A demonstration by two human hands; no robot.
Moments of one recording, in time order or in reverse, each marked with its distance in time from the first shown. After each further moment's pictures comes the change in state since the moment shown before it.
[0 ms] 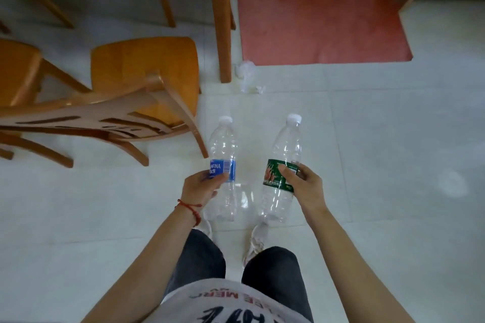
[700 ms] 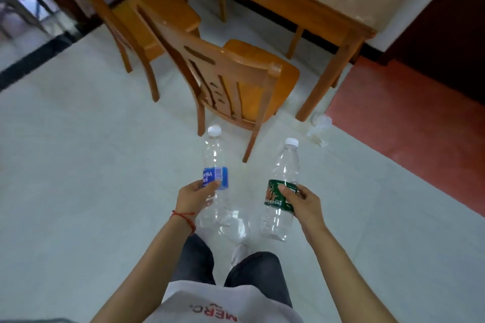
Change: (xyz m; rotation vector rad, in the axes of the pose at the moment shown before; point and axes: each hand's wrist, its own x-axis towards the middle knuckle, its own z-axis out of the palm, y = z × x) left_hand -0.129 -0.079 0.000 -0.655 0.534 -0.076; right_hand -0.029 -0.012 0.007 -0.432 -0.519 -0.087
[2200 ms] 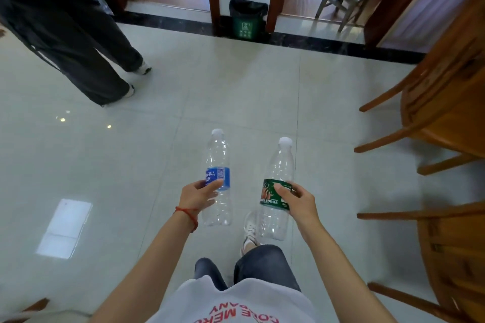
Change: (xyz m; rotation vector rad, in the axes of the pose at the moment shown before) left_hand -0.047 -0.124 -0.498 -0.783 0.733 -0.100; right_hand -0.150 0.051 0.559 -0.651 -0.886 -0.085
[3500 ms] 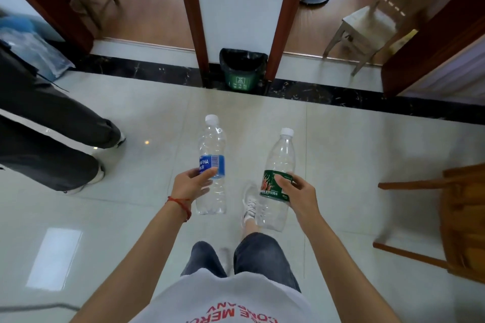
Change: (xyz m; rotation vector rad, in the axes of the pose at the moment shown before) left_hand 0.438 0.476 0.102 0.013 -0.031 0.007; right_hand 0.486 -0.399 0.149 0.023 0.034 0.046
